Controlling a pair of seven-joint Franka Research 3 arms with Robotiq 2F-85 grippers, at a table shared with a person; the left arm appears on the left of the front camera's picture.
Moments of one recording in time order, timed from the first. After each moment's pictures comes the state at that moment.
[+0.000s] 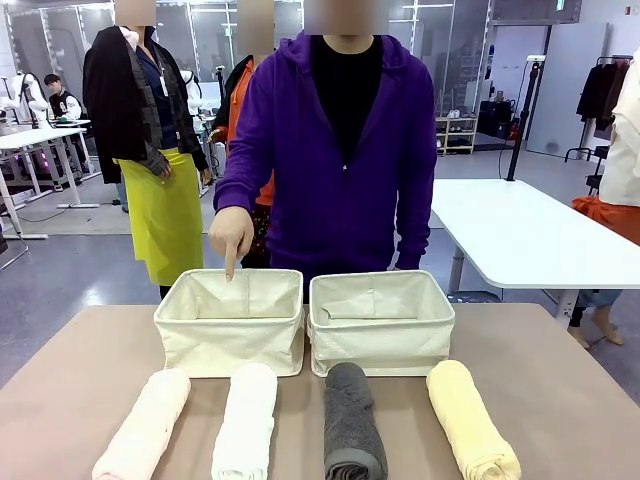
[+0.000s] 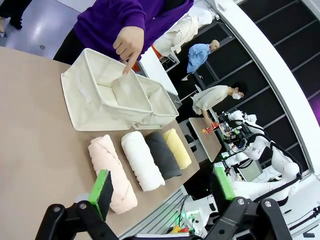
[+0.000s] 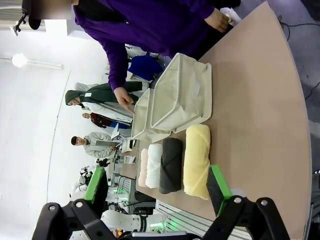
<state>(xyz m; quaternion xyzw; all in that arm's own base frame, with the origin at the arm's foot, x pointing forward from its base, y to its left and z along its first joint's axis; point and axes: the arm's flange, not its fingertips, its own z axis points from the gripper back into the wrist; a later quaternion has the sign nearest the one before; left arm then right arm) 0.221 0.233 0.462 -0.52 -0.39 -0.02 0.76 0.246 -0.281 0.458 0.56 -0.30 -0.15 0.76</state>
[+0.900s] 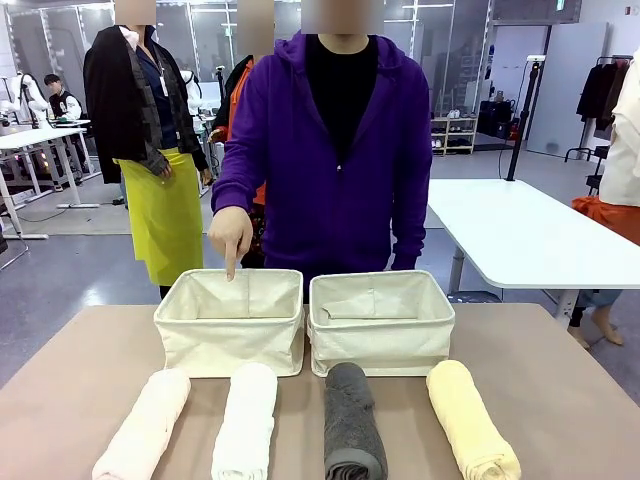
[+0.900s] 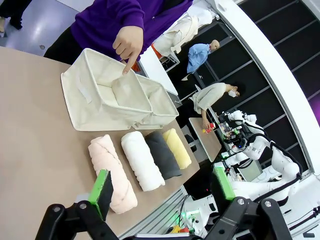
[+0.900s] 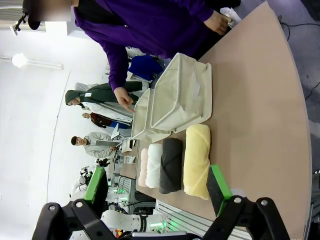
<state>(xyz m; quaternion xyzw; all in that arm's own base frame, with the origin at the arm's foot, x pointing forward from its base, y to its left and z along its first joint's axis) 0.221 0.233 0.462 -0.52 -0.39 -0.02 0.76 0.246 -0.281 0.458 0.56 -0.30 -0.15 0.76</state>
